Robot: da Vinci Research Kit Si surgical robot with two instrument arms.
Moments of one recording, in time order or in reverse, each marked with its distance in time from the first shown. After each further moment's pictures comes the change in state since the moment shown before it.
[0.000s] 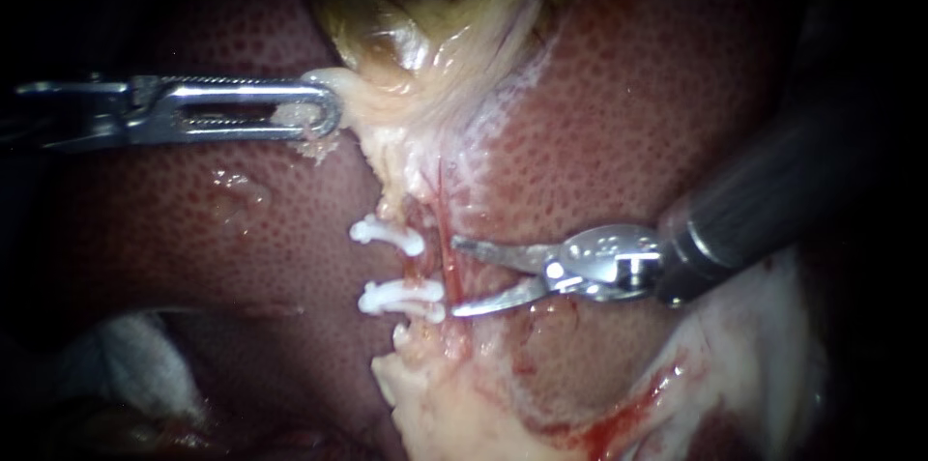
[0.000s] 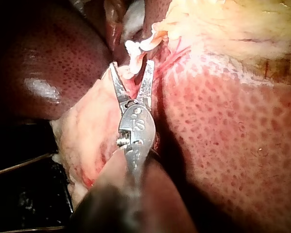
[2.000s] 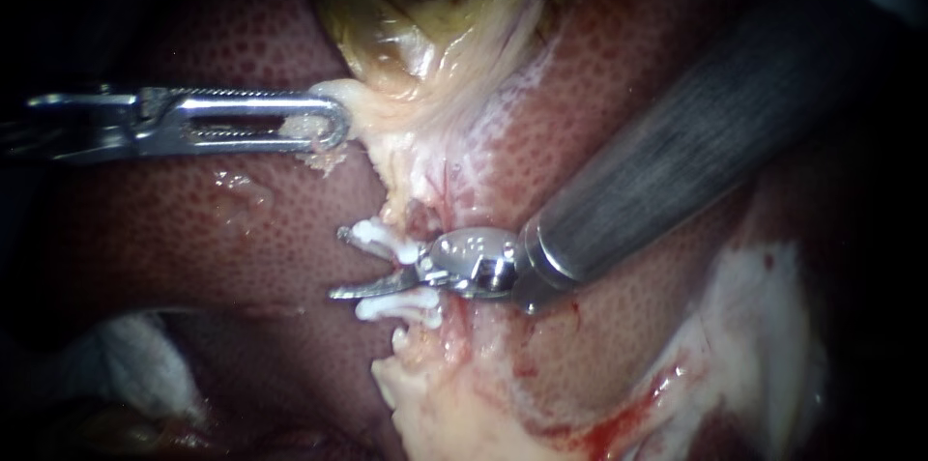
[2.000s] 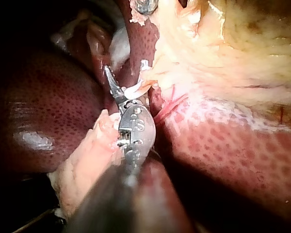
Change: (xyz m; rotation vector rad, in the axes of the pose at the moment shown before) right arm 0.001 0.003 0.009 0.064 0.000 0.106; left arm -0.001 0.000 0.001 -0.004 -0.003 0.005
